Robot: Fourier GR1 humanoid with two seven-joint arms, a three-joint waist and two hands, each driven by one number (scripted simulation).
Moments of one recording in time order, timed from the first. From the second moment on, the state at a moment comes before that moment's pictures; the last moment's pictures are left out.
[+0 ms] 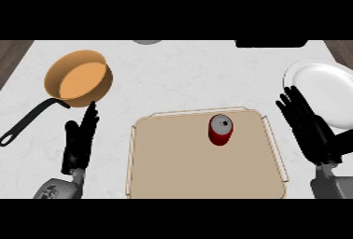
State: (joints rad) left arm -0.10 0.27 -0.23 -1.37 0.11 0.39 0.16; right arm -0.10 -0.33 0.02 -1.46 -0.47 0.06 0.04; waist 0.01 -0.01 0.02
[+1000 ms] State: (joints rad) left arm -0.26 0.36 -0.21 -1.40 0.11 0.22 0.09; right arm -0.43 -0.10 0.58 -1.35 0.57 -0.62 0.48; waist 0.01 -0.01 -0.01
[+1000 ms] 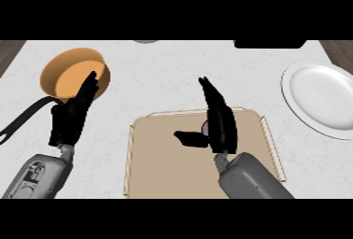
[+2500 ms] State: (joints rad) left arm -0.26 0.34 -0.16 -1.41 0.09 0.19 0.09; right arm -0.61 -0.12 0.44 -1.65 0.65 0.24 1.13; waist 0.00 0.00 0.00
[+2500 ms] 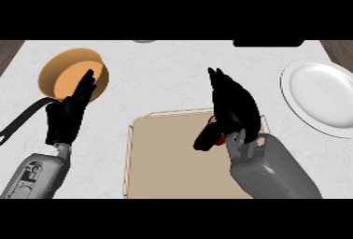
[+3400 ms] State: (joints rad) left arm -0.25 0.31 -0.12 -1.42 0.06 0.16 0.09; right arm -0.47 -0.08 0.41 -1.49 0.73 0.31 1.05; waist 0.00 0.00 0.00
